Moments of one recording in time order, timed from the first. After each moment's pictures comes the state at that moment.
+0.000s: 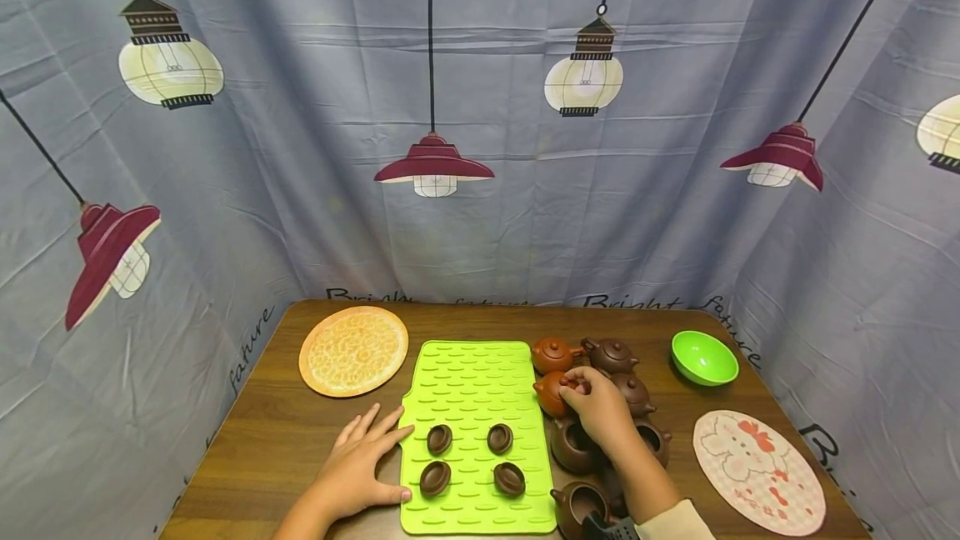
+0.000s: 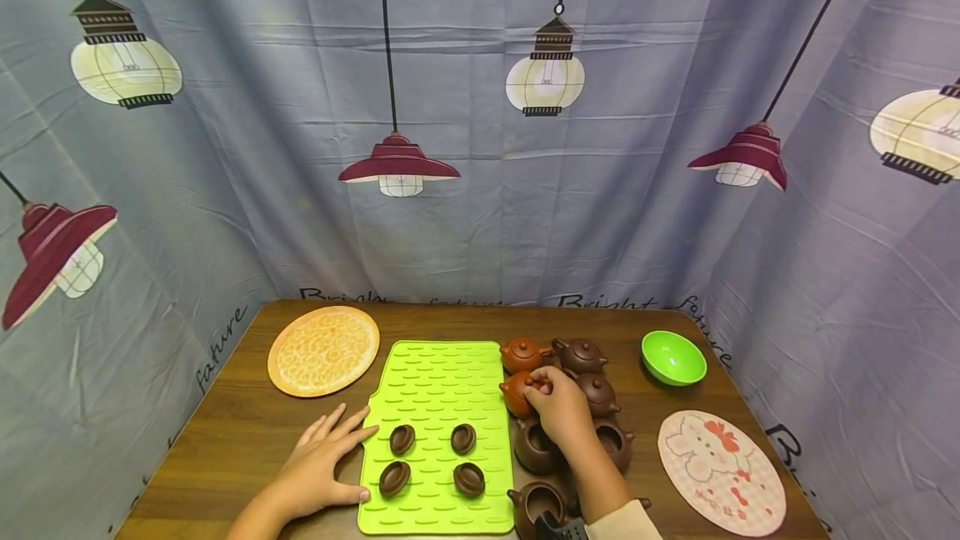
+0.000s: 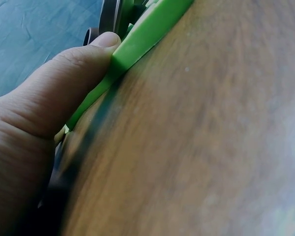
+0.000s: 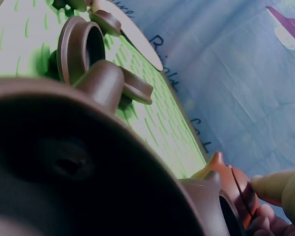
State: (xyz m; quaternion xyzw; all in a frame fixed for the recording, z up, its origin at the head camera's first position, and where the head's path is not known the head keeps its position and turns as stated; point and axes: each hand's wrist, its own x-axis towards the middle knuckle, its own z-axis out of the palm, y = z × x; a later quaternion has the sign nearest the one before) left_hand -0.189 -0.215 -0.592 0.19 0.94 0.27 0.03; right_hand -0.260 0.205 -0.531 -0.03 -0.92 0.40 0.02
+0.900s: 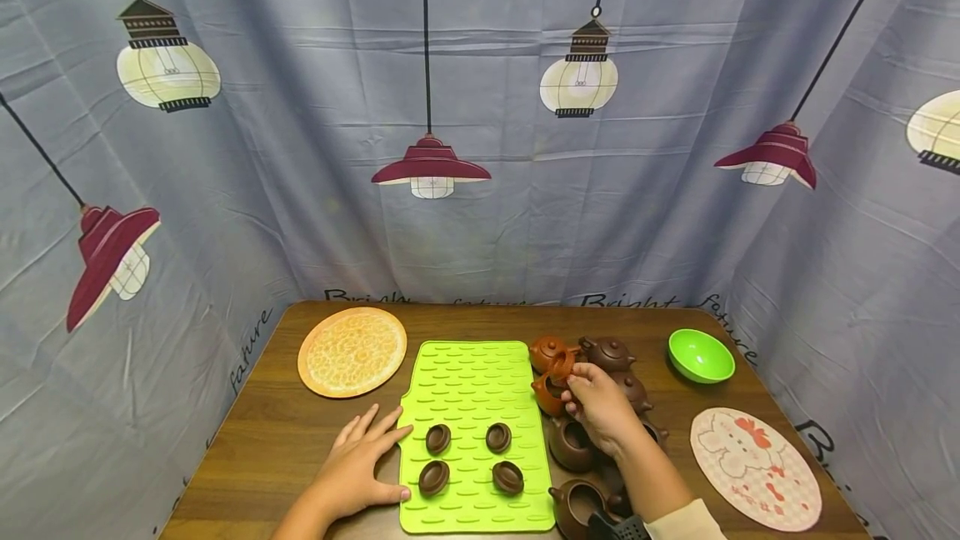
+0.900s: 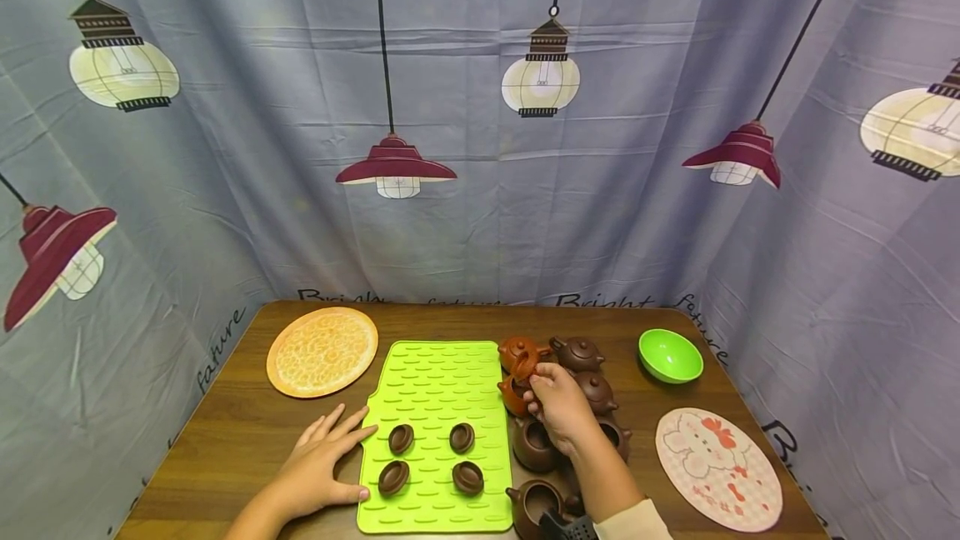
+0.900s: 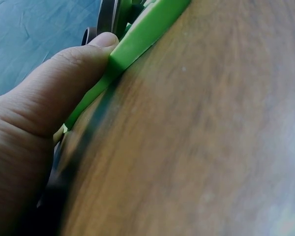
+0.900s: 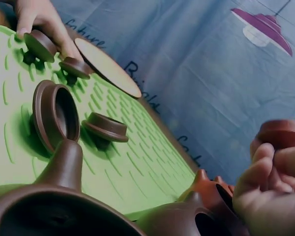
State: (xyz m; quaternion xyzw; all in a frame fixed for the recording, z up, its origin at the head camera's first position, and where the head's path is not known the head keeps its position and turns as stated) left_hand -0.187 -0.214 -0.590 0.19 0.94 0.26 0.03; right_hand -0.252 0.202 -0.517 -0.05 -0.70 0.71 -0.09
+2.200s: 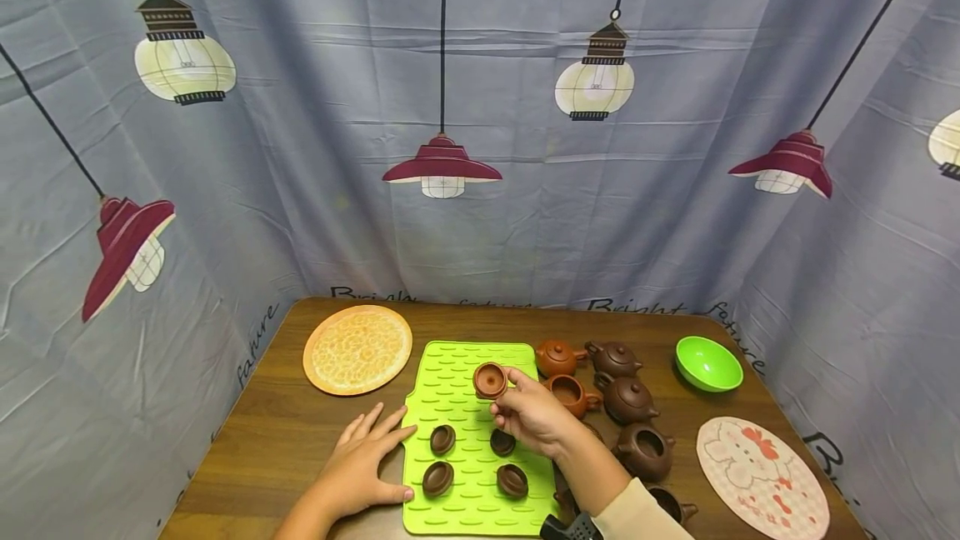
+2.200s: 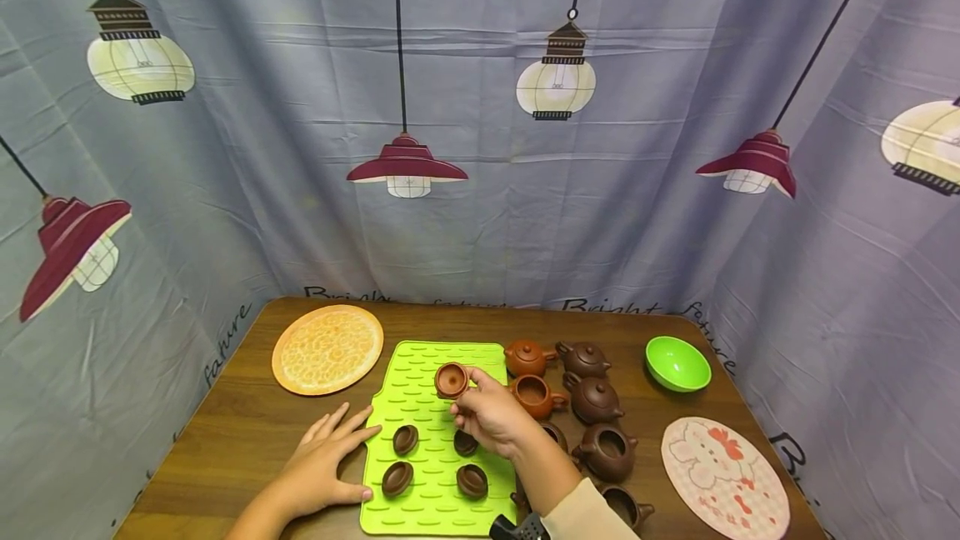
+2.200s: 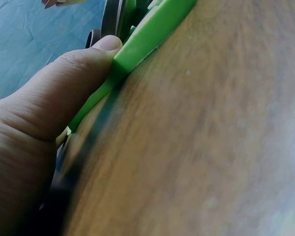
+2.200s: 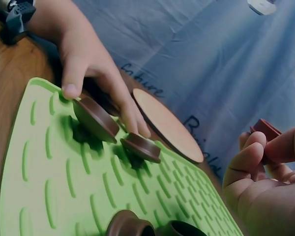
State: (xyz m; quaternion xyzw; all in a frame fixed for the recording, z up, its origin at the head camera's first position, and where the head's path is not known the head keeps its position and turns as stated) left_hand -0.188 -0.216 -0.589 0.20 0.94 0.28 0.03; right_hand -0.253 0.111 -0.511 0.10 -0.58 0.76 -0.29
